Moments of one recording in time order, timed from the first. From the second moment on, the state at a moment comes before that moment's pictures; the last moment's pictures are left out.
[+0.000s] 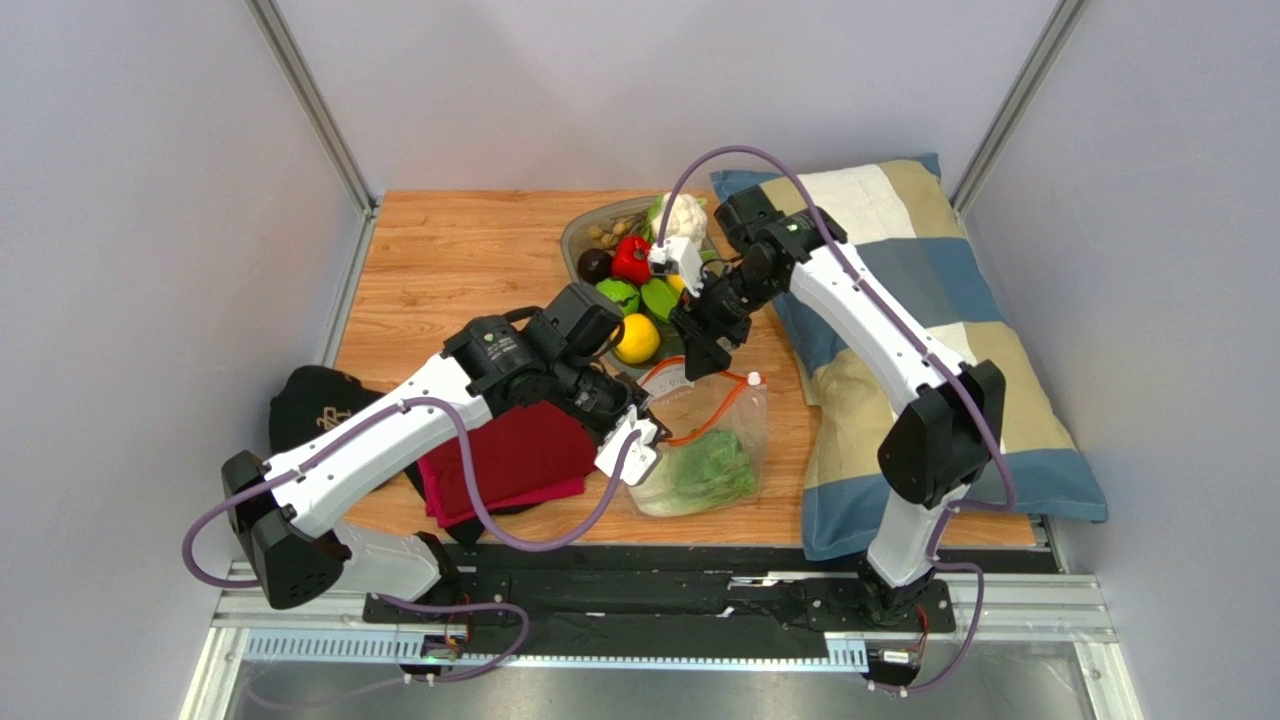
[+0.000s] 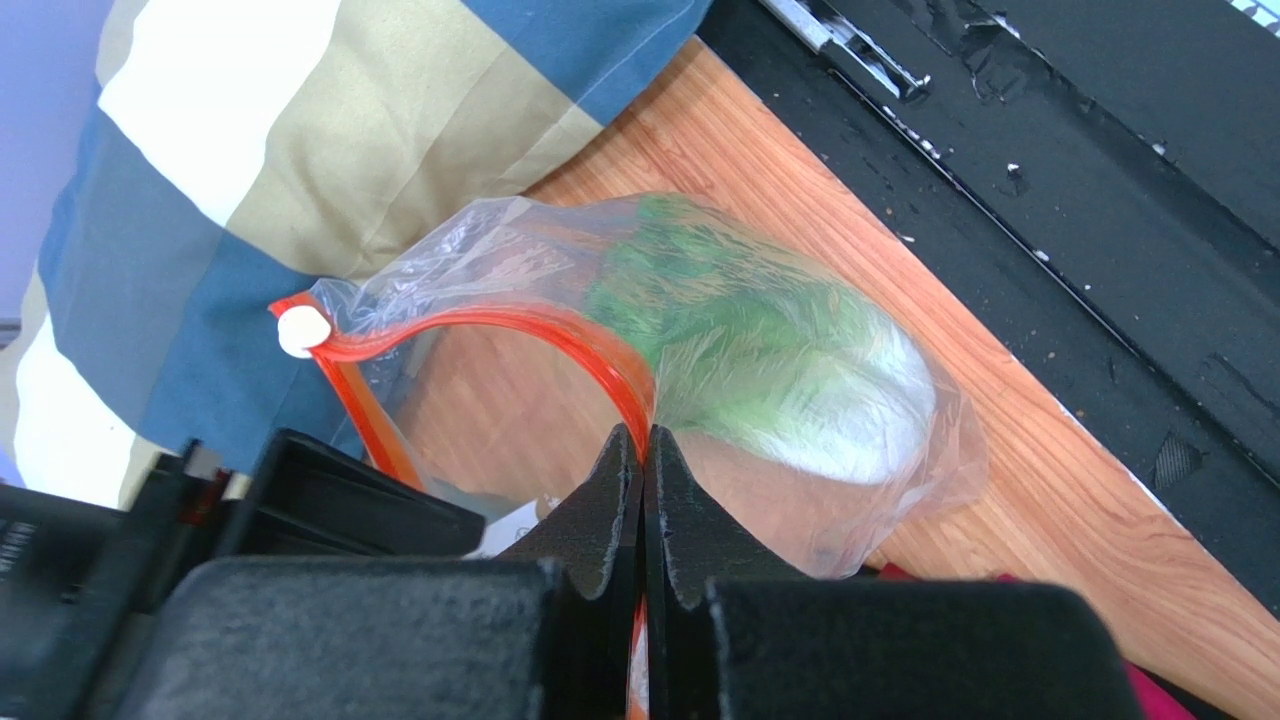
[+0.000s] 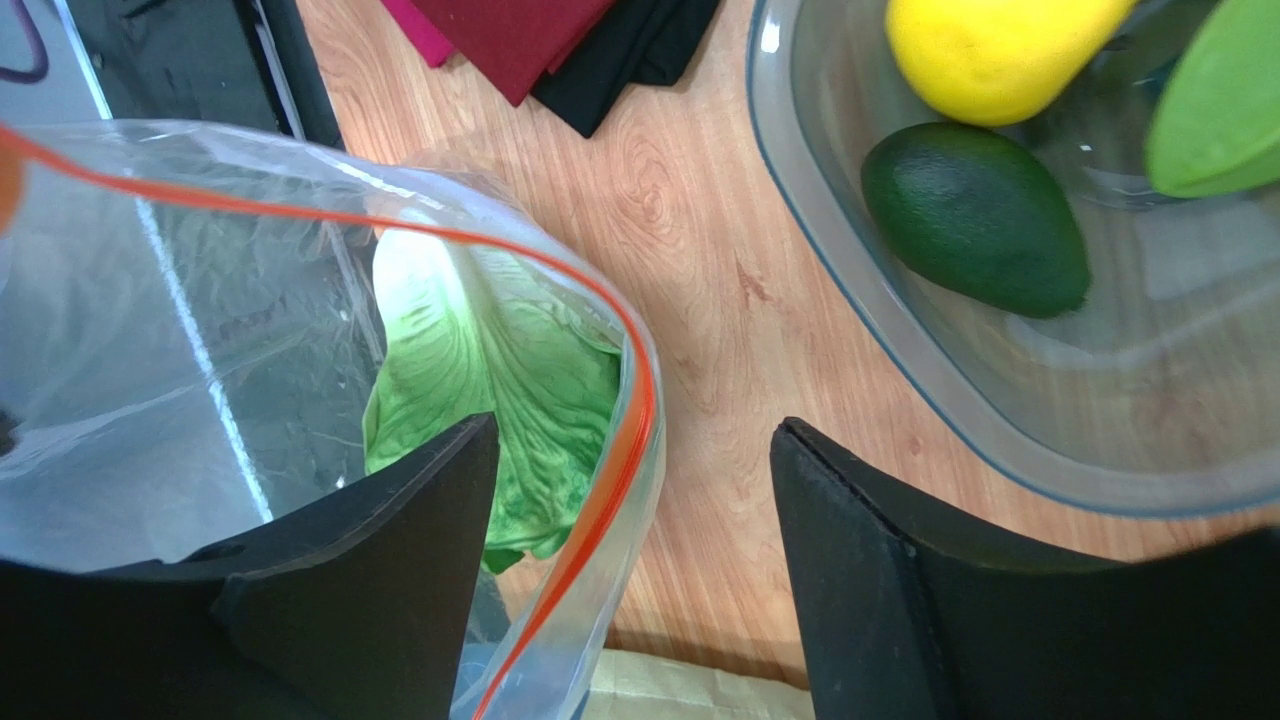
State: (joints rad) left arm -0.89 1.34 1.37 -0.97 0.75 1.42; right arm 0.51 1.80 1.80 -1.22 -0.61 -0.58
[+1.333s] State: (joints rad) left arm -0.47 1.97 1.83 -0.61 0.27 0.08; right arm 0.24 1.40 1.35 -0.98 -0.48 -0.02
